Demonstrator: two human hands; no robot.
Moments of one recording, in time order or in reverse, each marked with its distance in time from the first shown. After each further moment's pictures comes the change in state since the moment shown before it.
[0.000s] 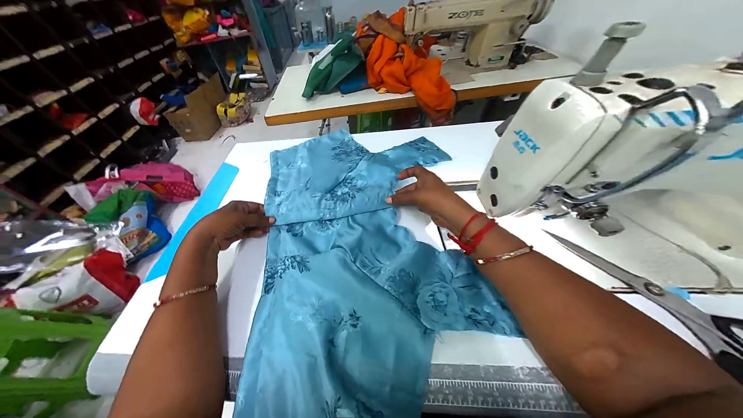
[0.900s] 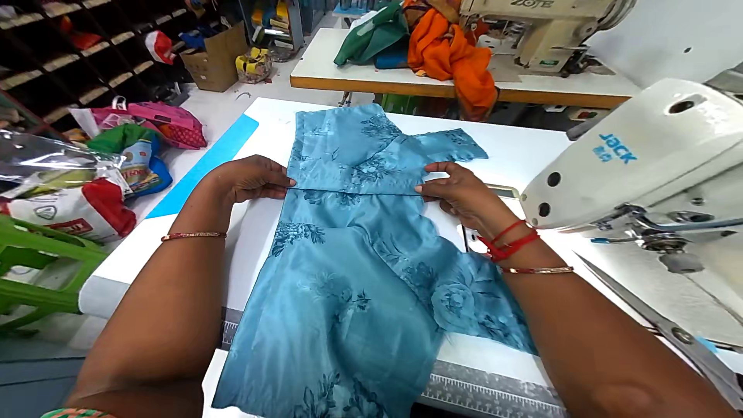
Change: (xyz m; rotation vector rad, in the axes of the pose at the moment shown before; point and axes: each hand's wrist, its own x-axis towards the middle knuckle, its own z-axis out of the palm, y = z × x) left_hand 0.007 -0.002 -0.001 -0.107 -0.070 -0.059; right_hand -0.004 -0.001 0.001 0.055 -0.047 0.058
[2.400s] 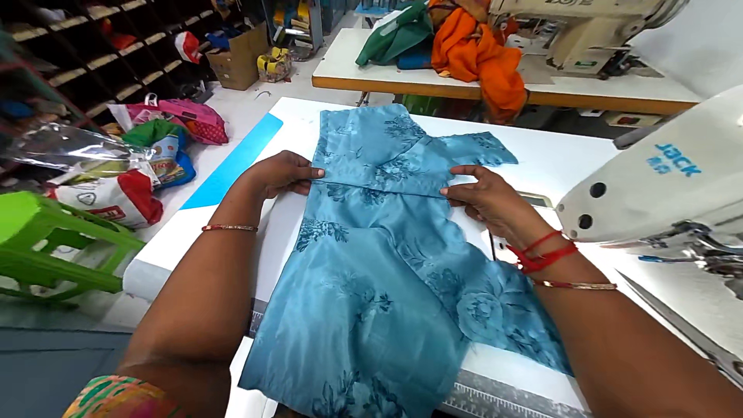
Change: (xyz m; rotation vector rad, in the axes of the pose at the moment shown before) left_hand 0.006 -0.004 0.003 0.015 0.019 0.094; right_hand -0.001 0.000 0.003 -0.058 0.021 -0.025
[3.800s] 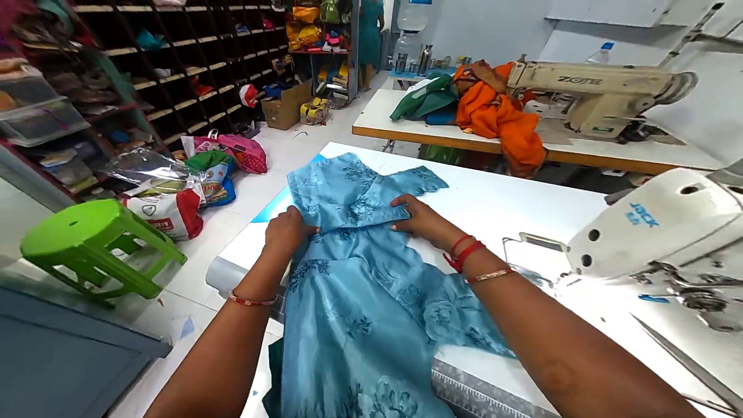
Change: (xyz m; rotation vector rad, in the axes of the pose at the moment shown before) left_hand -0.102 -0.026 -0.005 0.712 0.520 -0.255; right_hand 0.022 -0.042 0.111 -0.378 -0.387 -0.223
